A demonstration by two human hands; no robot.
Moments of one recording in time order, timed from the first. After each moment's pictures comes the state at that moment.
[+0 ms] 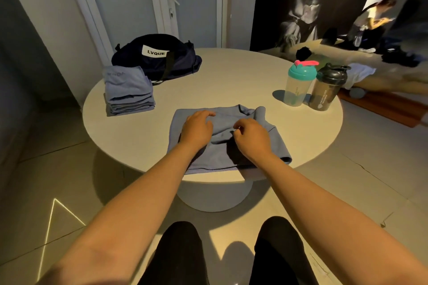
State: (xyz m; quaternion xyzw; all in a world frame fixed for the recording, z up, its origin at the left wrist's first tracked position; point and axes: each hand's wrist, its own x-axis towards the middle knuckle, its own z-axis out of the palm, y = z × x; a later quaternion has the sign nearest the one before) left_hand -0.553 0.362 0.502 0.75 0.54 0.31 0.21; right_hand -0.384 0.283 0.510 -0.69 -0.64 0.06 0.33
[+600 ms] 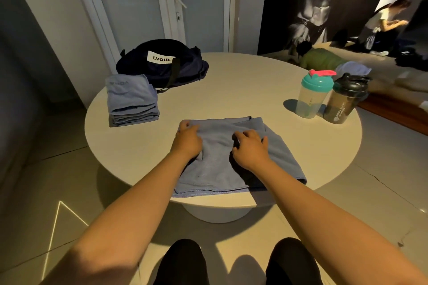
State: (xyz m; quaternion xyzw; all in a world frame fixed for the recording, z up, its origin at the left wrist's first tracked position) left_hand -0.593 0.417 0.481 0.71 0.62 0.24 0.22; right_hand -0.391 0.337 0.494 -0.71 -0.68 0.10 0.14
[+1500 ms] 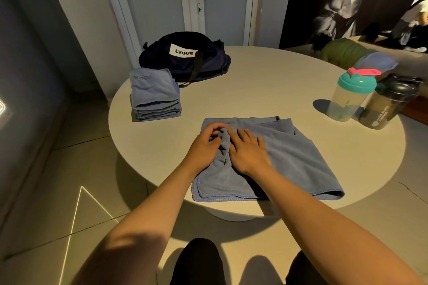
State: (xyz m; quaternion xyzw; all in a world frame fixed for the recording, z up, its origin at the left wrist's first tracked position) left_hand -0.620 0.380 0.478 0.67 0.45 0.42 0.42; right_hand -0.459 0.359 0.478 -0.67 -0.73 0.10 0.08
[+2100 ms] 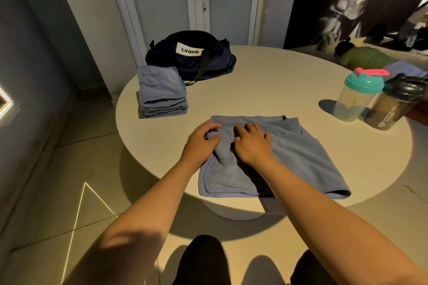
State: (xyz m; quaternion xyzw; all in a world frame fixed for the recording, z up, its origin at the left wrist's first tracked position) left_hand -0.640 0.383 0.475 0.63 0.50 0.45 0.39; right_hand -0.465 0.372 0.489 -0.69 -0.70 0.11 0.13
